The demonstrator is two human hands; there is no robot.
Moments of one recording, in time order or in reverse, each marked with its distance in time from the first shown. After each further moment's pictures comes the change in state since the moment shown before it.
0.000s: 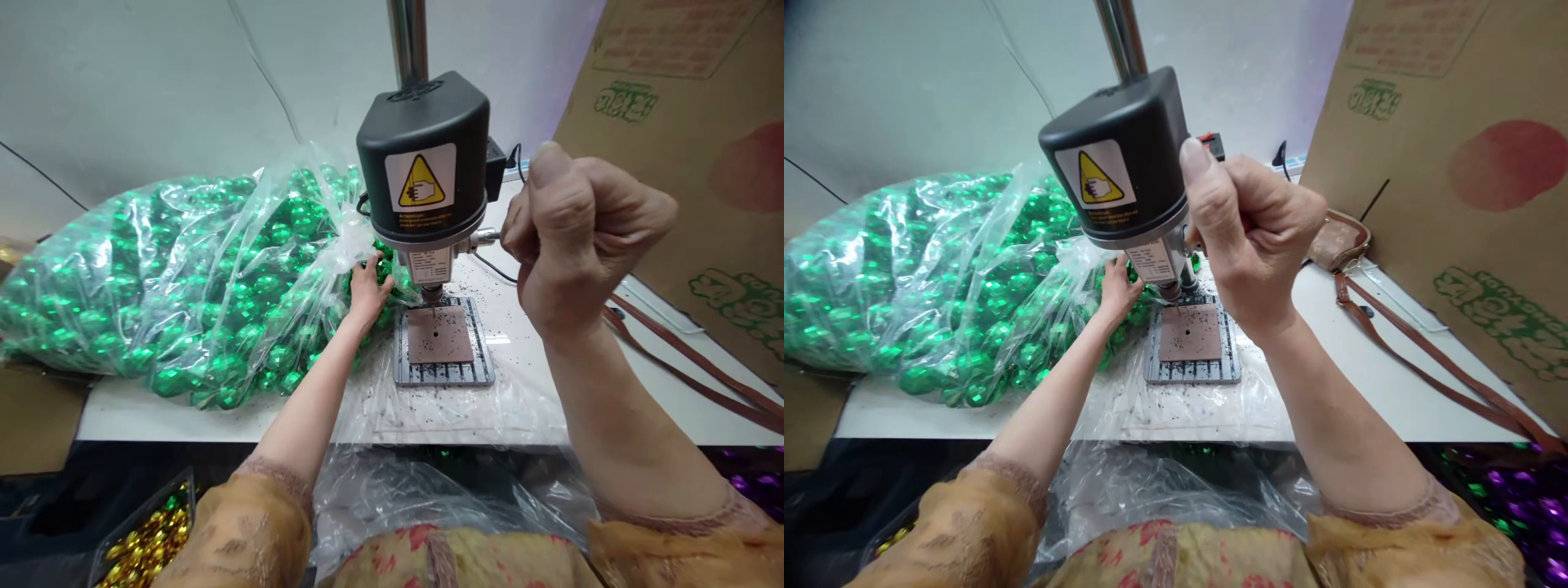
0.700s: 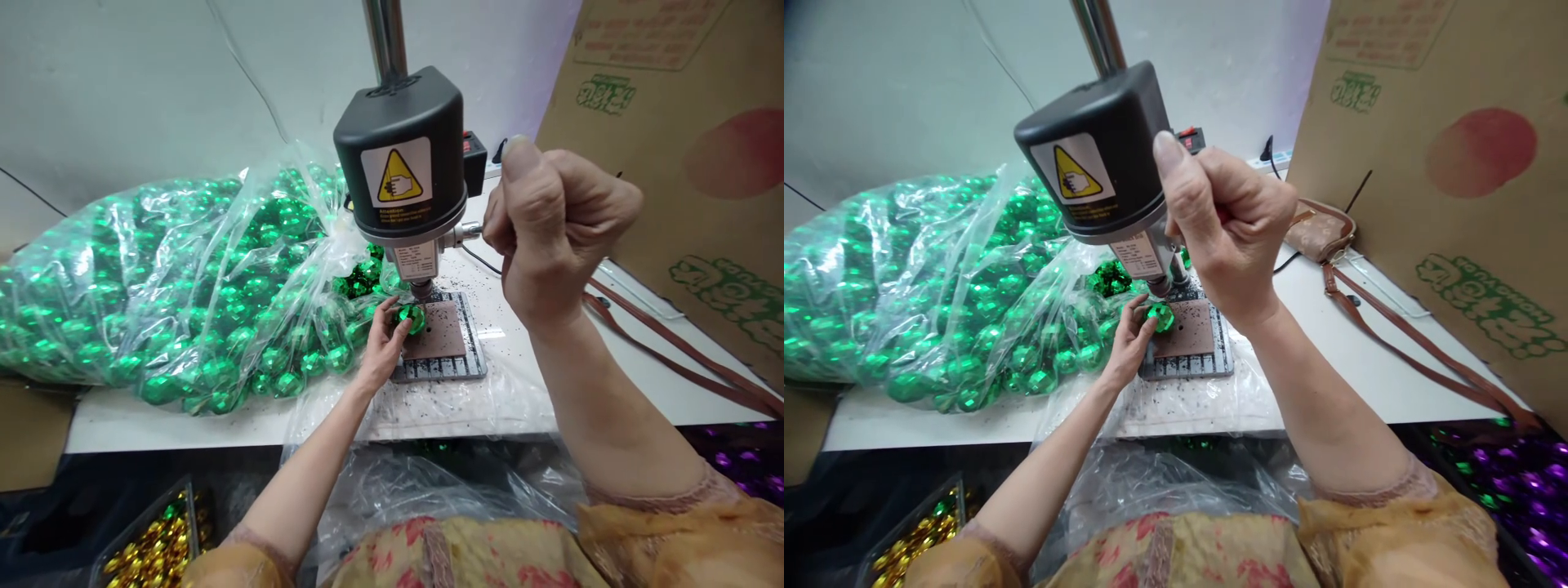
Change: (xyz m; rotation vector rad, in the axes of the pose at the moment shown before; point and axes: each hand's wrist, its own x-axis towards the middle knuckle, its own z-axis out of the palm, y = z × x) left_hand -0.112 0.028 0.007 -0.789 -0.224 -0.165; right_hand 0.000 -0.004 -0.001 -0.044 -0.031 0.035
